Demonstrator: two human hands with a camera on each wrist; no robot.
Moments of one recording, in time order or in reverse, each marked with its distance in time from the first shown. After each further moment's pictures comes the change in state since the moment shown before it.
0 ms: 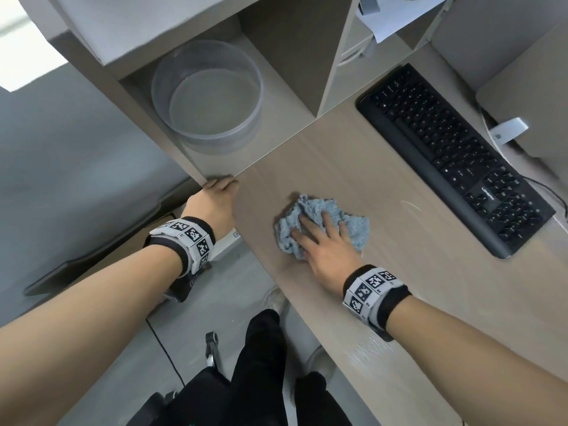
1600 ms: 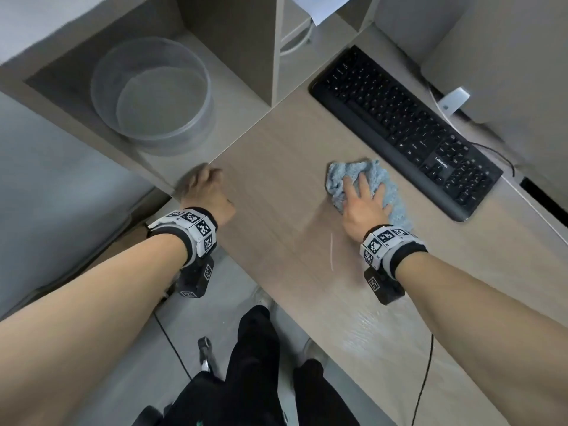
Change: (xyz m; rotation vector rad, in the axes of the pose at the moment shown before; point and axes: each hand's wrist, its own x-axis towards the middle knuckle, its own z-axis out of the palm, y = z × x) left_hand 0.020 0.063 0.003 0.033 -0.049 -0.170; right_hand -0.023 0.097 -0.024 0.243 0.074 0.687
